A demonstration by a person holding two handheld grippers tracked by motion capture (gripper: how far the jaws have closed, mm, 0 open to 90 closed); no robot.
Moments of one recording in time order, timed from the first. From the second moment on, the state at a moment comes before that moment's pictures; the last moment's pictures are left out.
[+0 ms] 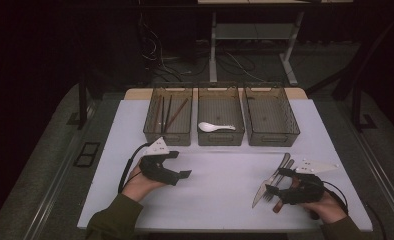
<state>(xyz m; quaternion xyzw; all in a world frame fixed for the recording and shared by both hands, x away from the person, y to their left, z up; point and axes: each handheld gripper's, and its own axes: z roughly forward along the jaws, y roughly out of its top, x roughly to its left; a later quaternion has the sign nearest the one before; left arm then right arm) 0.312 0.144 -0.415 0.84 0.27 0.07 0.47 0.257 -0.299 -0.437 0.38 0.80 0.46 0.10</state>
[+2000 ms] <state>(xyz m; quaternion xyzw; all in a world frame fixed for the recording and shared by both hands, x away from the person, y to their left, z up) 0.279 0.156 -0.444 0.85 0.27 0.05 0.45 0.310 -0.353 -0.440 0.47 0.83 0.26 0.15</state>
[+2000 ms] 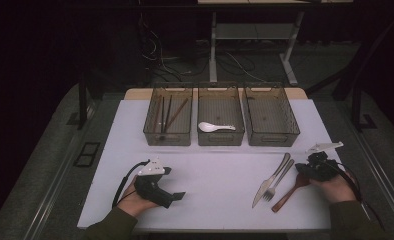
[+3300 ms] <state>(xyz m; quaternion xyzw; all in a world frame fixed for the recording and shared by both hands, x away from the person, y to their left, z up) 0.279 0.154 -0.446 0.86 0.26 0.04 0.45 0.277 -0.404 -0.446 0.46 0.82 0.33 0.11</state>
